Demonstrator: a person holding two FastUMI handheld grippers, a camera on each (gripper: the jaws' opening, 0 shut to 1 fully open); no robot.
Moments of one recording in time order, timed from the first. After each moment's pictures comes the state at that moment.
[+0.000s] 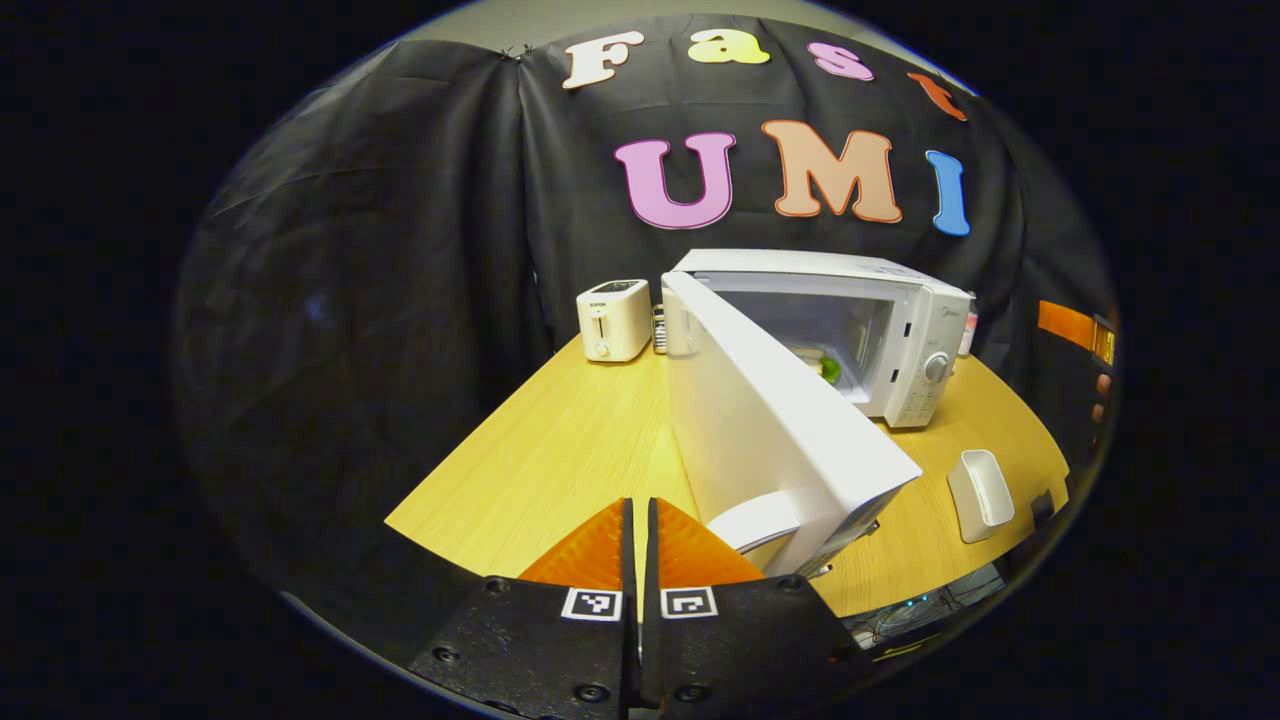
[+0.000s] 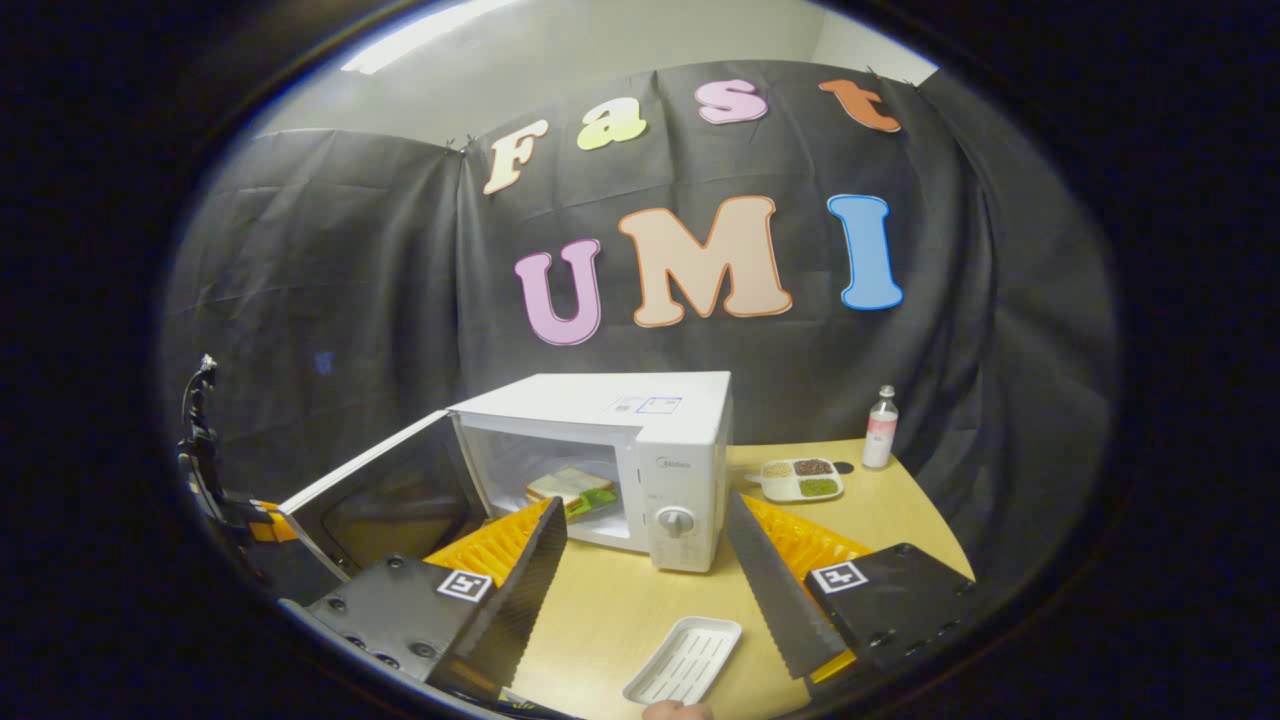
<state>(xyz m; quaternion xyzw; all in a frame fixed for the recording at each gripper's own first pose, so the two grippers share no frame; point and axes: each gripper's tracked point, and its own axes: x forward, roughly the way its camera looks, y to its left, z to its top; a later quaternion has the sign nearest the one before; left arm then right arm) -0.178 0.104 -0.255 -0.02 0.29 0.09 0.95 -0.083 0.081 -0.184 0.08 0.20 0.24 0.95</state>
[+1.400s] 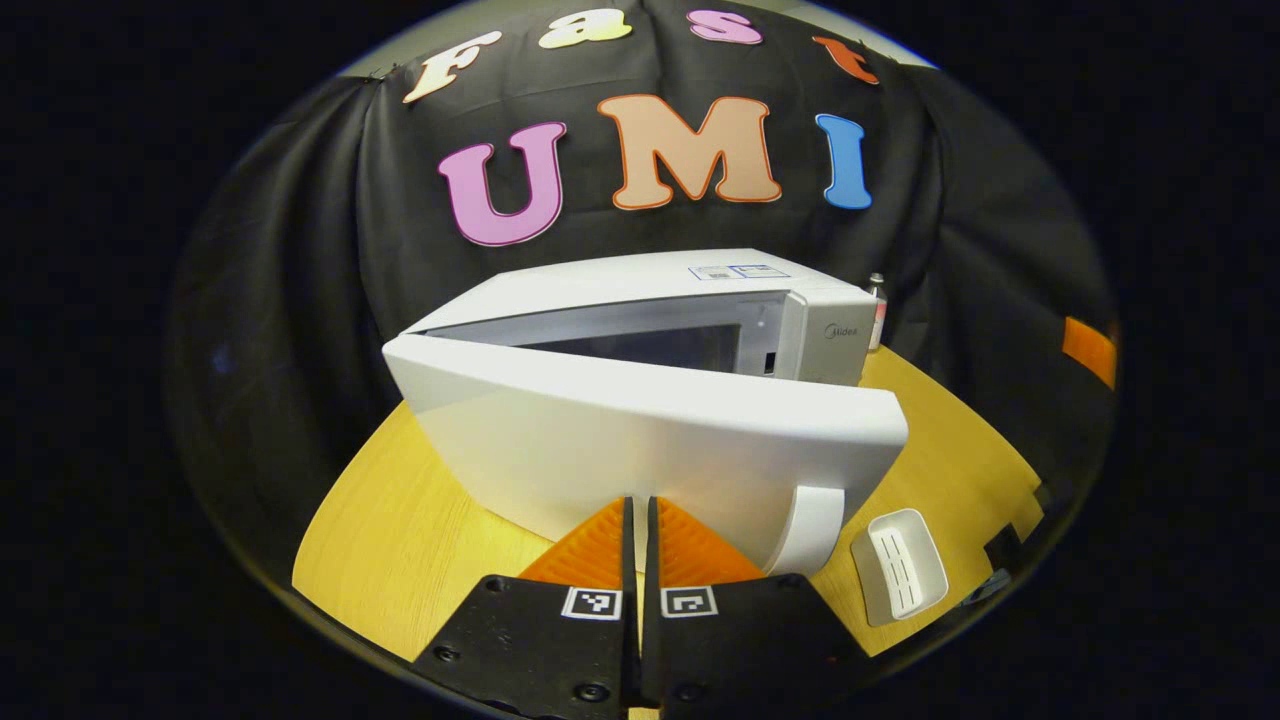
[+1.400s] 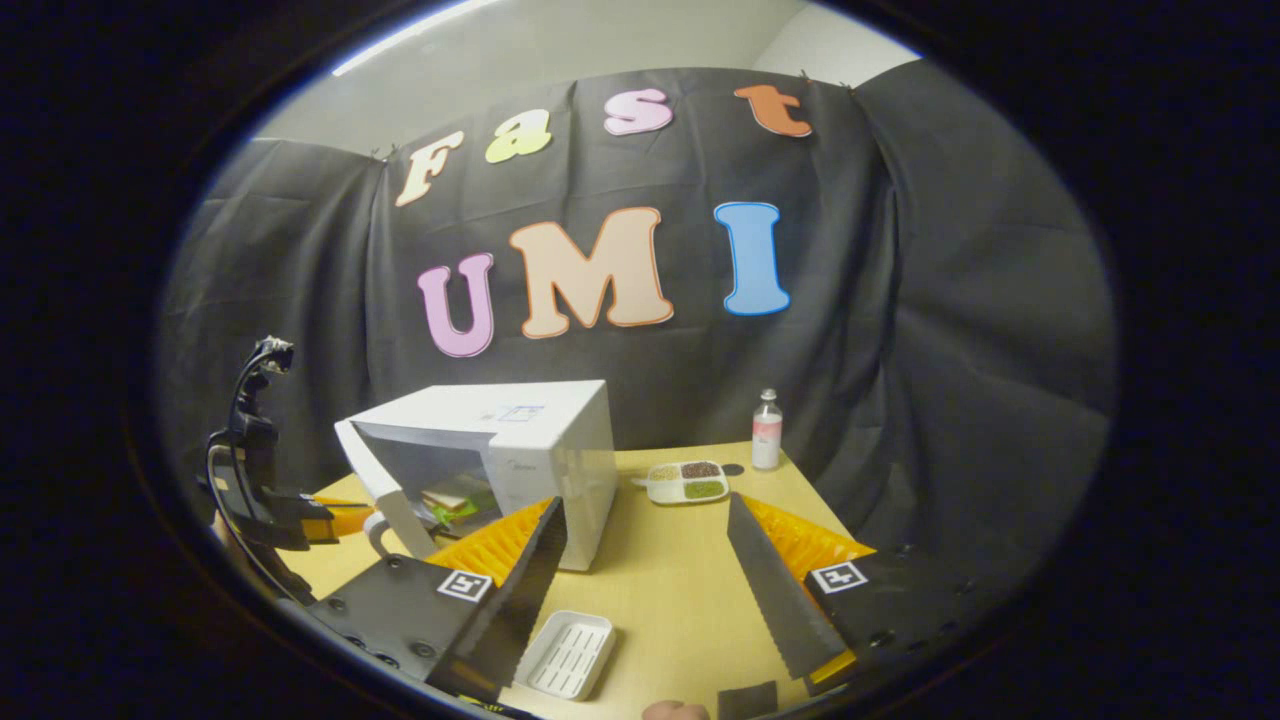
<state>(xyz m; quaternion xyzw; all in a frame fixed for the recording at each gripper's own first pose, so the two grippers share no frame) -0.022 -0.069 -0.264 0.00 0.28 -0.08 0.96 -0.056 -0.038 -0.196 0.07 0.19 0.12 0.97</state>
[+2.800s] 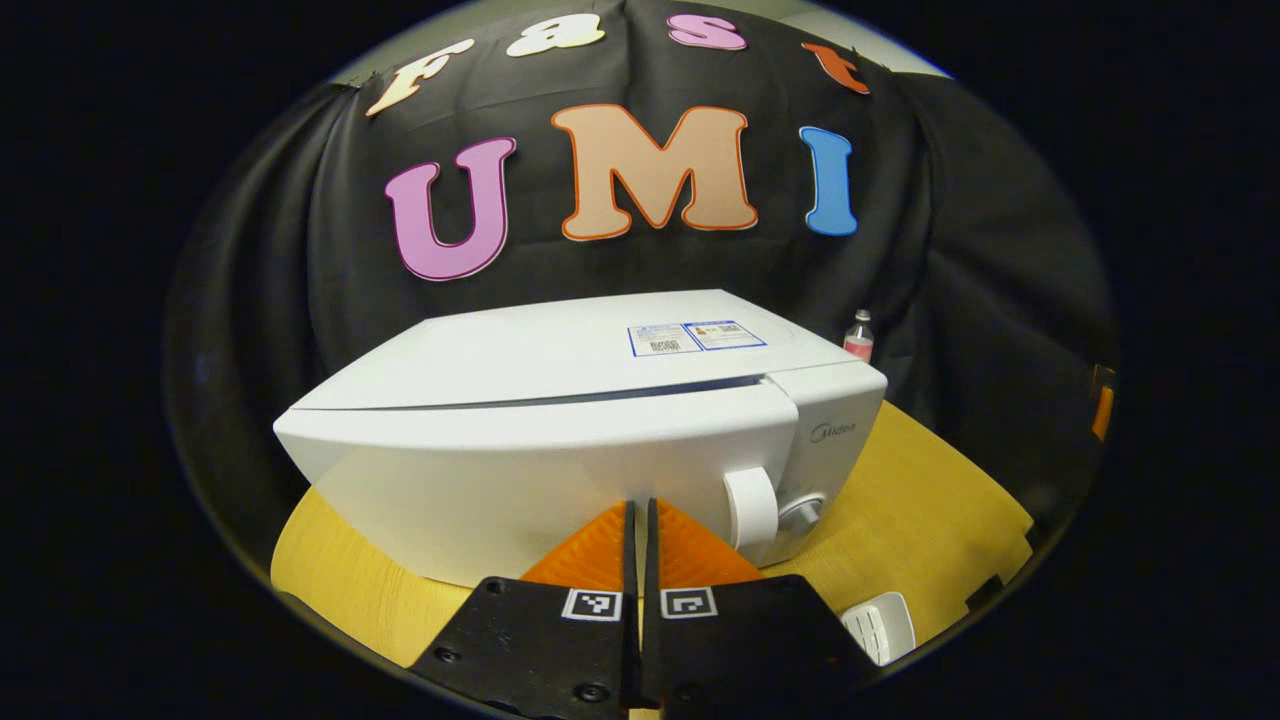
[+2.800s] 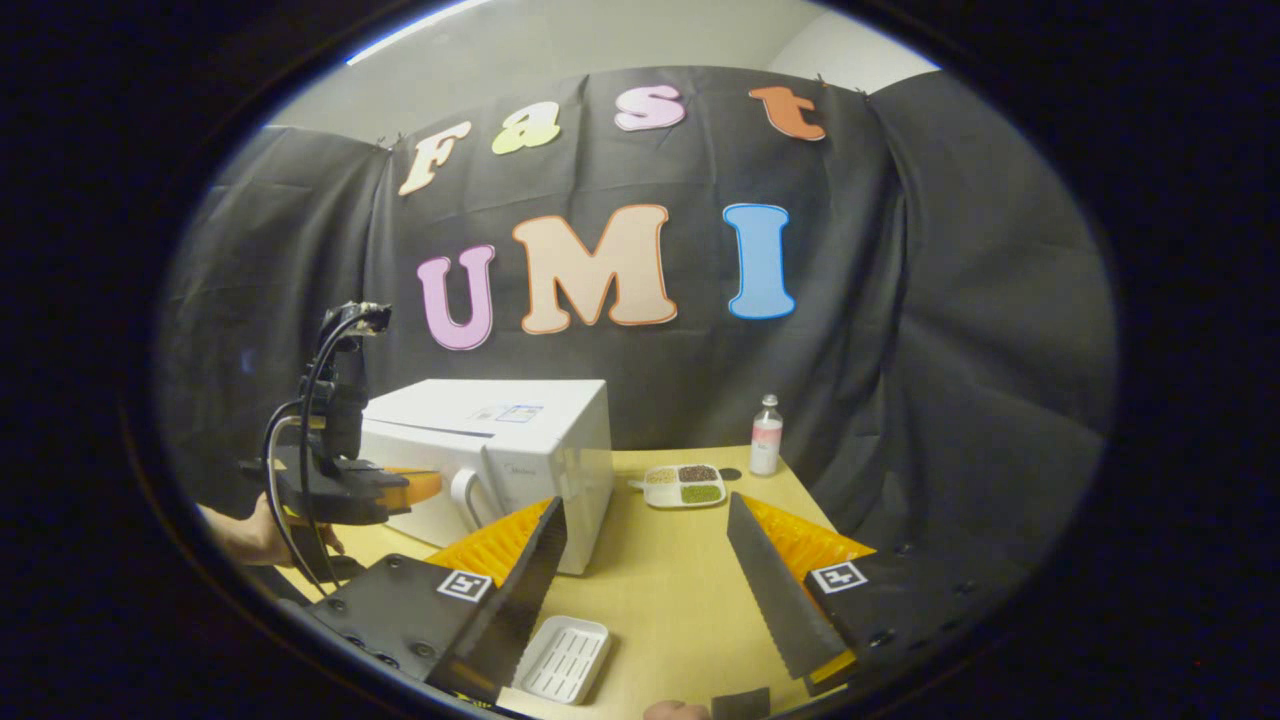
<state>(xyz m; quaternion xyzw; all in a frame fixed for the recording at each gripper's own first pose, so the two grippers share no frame) 0.068 -0.121 -0.247 -0.02 0.23 -0.10 0.97 -0.043 -0.025 -0.194 0.05 0.20 0.12 0.97</state>
